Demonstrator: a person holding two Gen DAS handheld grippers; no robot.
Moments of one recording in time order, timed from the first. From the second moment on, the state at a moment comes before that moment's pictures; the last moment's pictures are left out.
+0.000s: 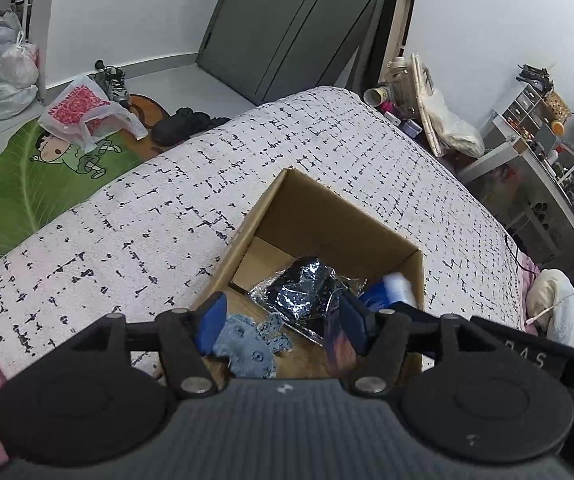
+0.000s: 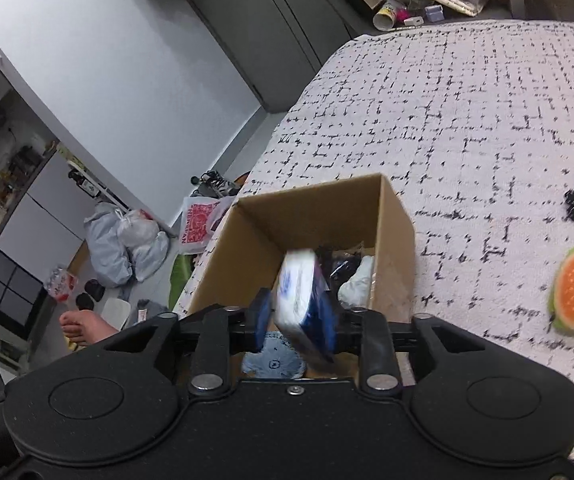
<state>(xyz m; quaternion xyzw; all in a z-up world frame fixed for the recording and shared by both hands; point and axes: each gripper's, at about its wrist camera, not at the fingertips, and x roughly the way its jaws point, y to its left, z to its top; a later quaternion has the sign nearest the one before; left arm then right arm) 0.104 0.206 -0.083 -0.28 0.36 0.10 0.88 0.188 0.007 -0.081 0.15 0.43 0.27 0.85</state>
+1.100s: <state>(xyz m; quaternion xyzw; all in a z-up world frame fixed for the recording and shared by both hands) 0.101 0.106 -0.023 -0.22 0.32 0.09 0.92 0.185 -0.159 -0.011 0.14 0.33 0.24 0.90</state>
